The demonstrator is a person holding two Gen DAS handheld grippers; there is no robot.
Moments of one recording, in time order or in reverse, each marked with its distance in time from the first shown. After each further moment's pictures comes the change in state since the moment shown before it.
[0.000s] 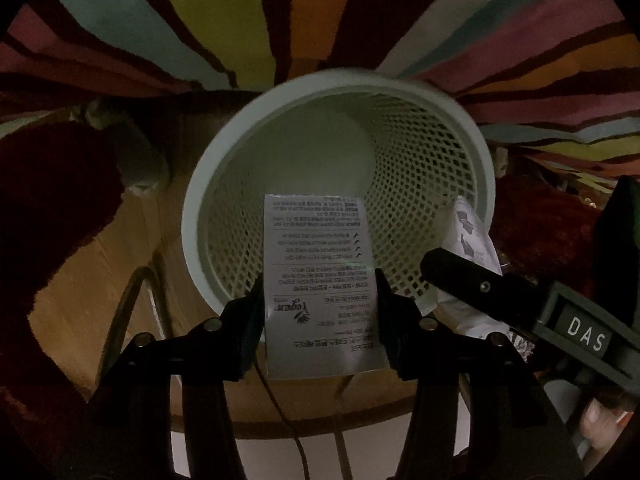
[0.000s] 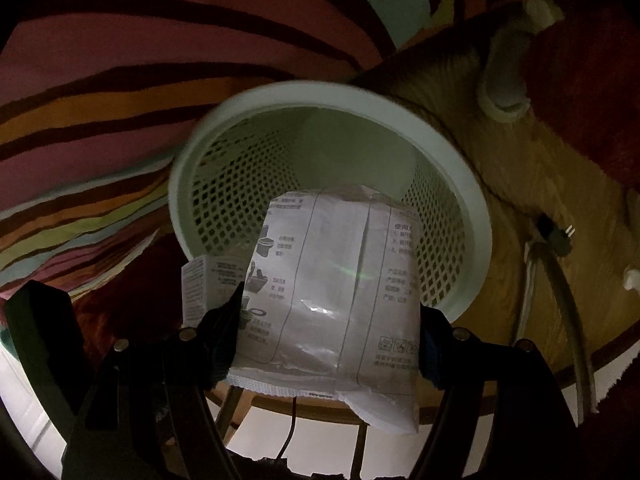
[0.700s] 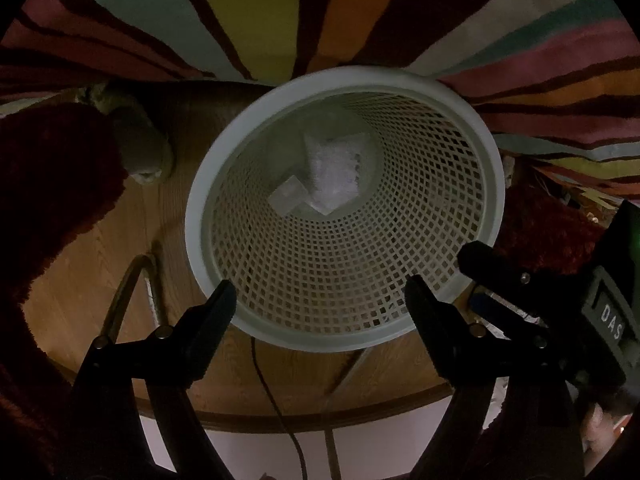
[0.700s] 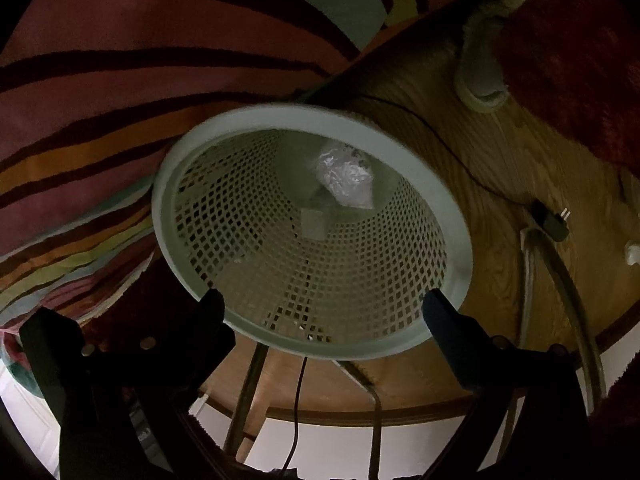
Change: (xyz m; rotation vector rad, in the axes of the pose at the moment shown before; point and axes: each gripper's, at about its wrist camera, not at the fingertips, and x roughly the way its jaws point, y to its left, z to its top) left arm 0.004 0.004 0.004 -0.049 0.002 0.003; right arm -0.007 -0.010 0.004 0.087 -0.038 0.000
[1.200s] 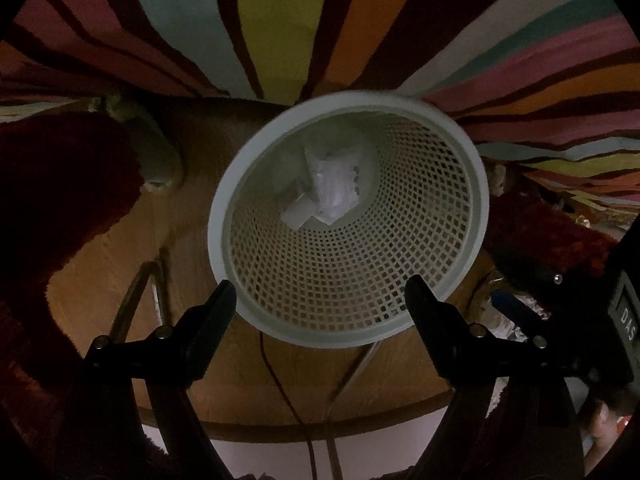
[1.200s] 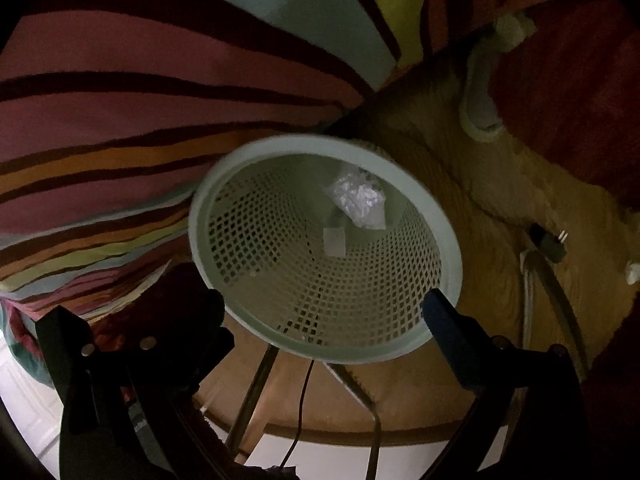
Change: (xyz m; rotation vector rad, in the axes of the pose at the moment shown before) left arm -0.024 0.006 -0.015 0.004 -0.076 -0.010; right arm -0.035 0.002 -0.016 -0.065 -0.133 0.031
